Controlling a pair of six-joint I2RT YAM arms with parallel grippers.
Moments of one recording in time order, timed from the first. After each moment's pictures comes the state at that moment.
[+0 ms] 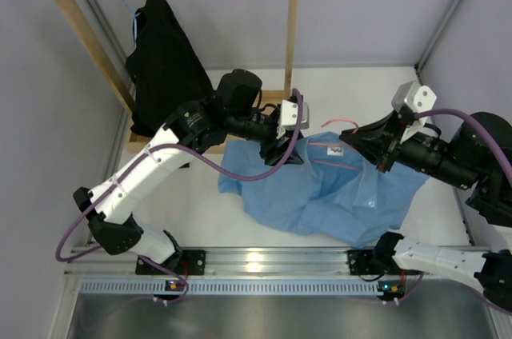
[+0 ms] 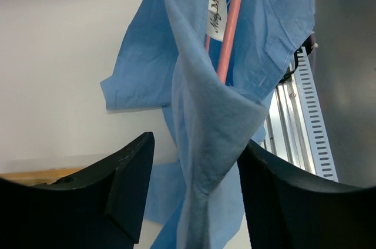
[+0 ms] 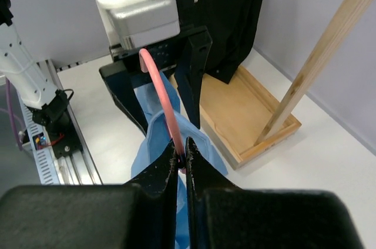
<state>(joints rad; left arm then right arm) -0.90 1.48 1.78 -0.83 0.65 0.43 0.92 0.86 1.65 -0.85 -0.08 -0.09</state>
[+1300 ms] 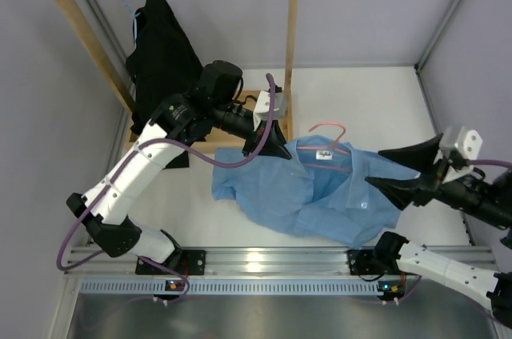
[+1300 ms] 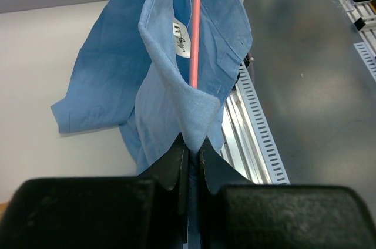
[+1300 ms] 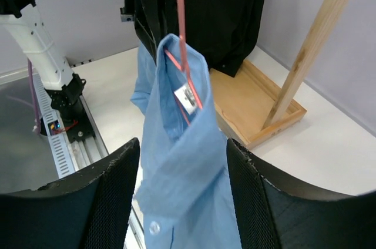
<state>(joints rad) -0.76 1.46 1.78 -0.89 0.99 0.42 0.92 0.61 1.44 -0.85 -0.10 -0.05</state>
